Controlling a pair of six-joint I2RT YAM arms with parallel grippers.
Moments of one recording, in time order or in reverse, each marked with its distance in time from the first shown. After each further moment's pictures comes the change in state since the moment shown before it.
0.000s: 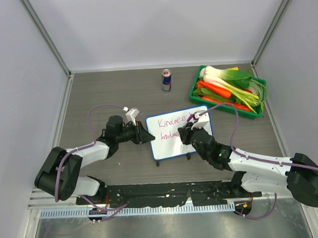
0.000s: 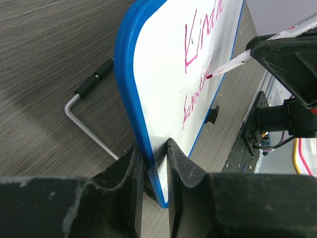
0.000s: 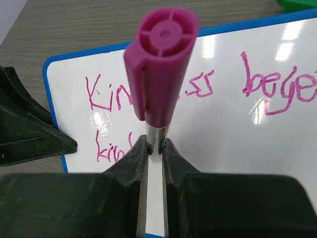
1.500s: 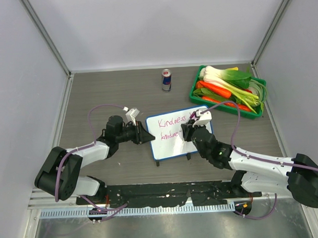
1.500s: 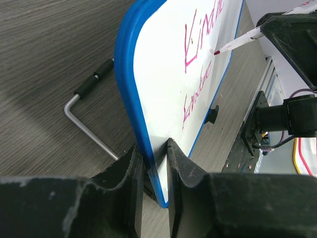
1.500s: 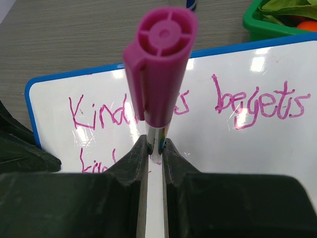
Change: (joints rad) left arm 0.000 0.002 0.000 0.003 0.002 0.000; right arm -0.013 -0.007 0.026 -0.019 0.090 -0.049
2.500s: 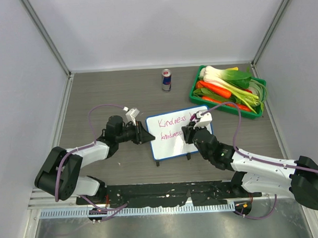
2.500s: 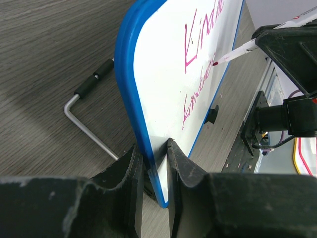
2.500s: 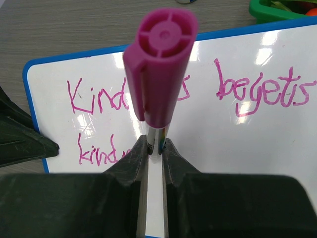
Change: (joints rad) left arm 0.000 0.000 0.000 0.000 0.001 0.000; right arm 0.000 -0.039 -0.019 -0.048 -0.044 0.006
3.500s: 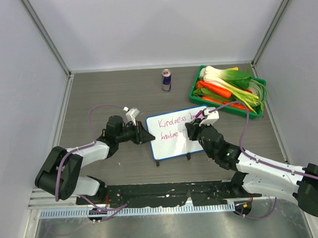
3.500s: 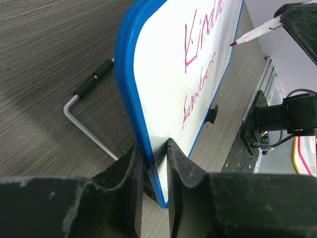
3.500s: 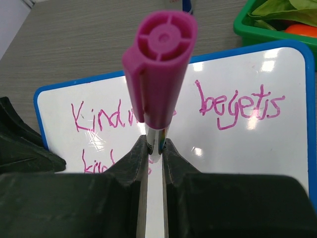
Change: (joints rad) left arm 0.001 0.004 0.000 0.006 0.005 0.000; right arm -0.048 -0.096 -0.003 -0.019 -0.029 0.013
